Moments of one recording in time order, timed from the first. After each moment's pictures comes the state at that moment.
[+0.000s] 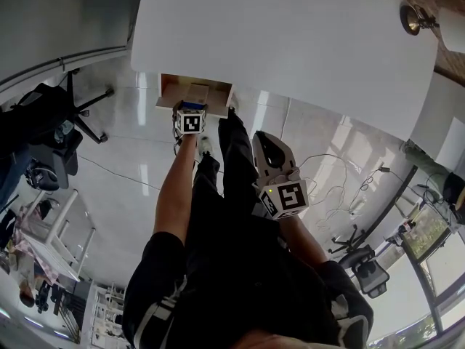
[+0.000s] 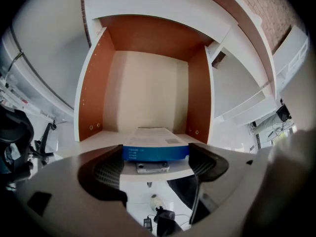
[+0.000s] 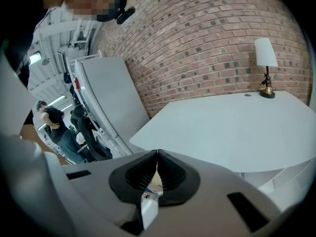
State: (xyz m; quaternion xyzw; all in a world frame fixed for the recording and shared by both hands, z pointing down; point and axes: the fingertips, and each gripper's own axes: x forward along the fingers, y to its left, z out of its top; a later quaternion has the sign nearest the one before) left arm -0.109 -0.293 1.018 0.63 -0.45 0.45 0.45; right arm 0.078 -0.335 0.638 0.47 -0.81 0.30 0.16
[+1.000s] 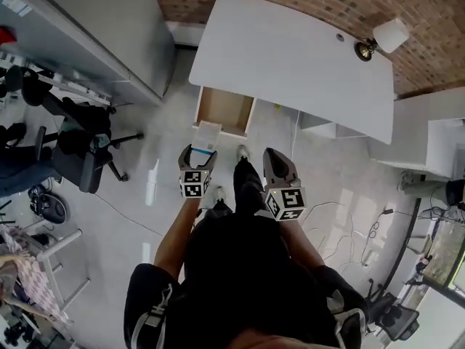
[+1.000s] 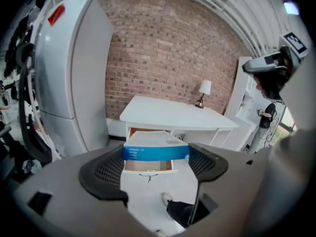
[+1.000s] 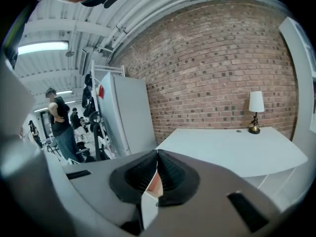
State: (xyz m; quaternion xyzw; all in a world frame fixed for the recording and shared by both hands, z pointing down) left arm -0.195 -0.177 0.727 0.78 -0.54 0.20 0.25; right arm 0.000 -0.176 0.530 0.52 -0.83 0.17 0.11
